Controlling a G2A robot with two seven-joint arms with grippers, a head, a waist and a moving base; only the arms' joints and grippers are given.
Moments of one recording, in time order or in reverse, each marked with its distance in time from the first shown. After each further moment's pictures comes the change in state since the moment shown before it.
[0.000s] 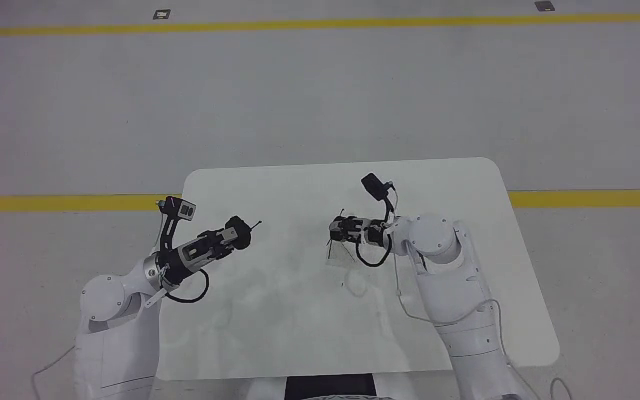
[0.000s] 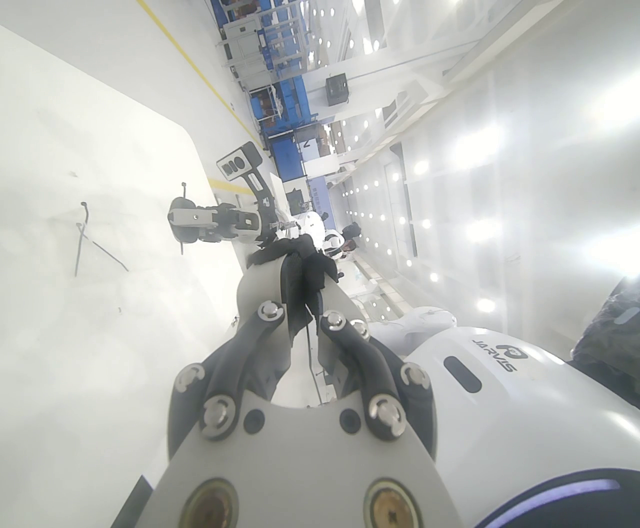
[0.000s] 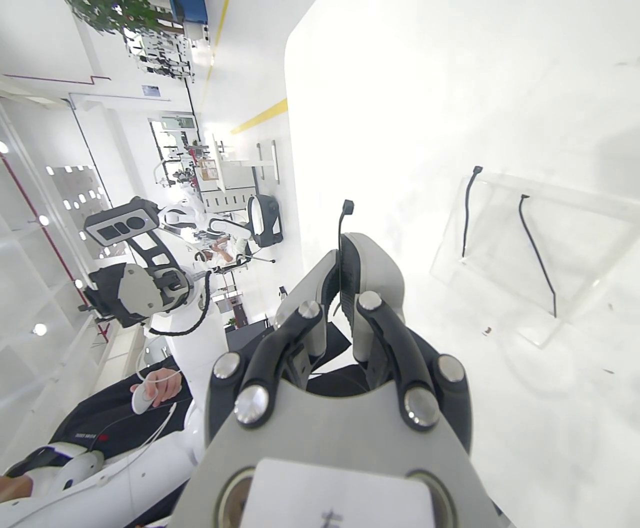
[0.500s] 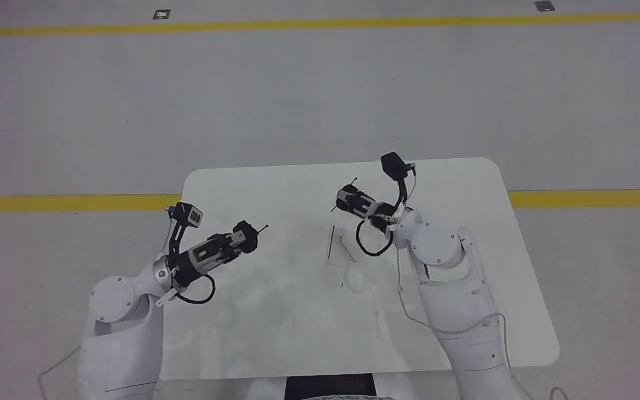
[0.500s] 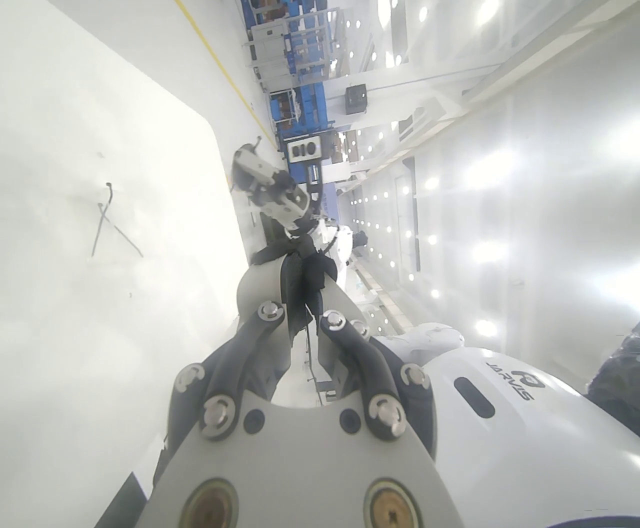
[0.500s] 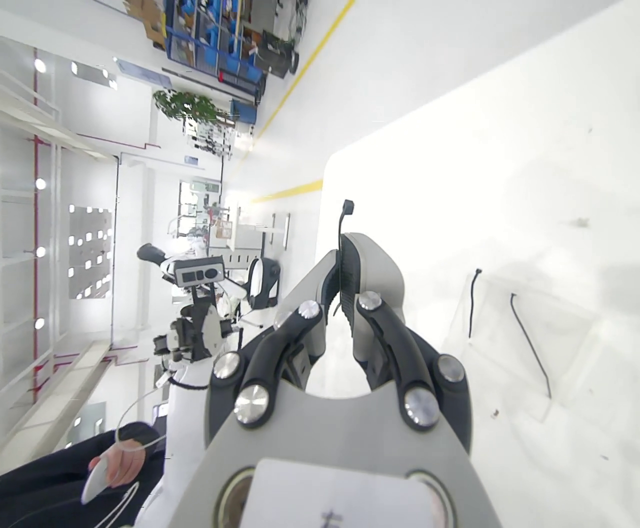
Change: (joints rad) left arm 0.036 0.018 0.047 -0.003 0.076 0.069 0.087; right arm -0.072 0.007 -0.017 -0.167 -0.022 -0.068 -0.361
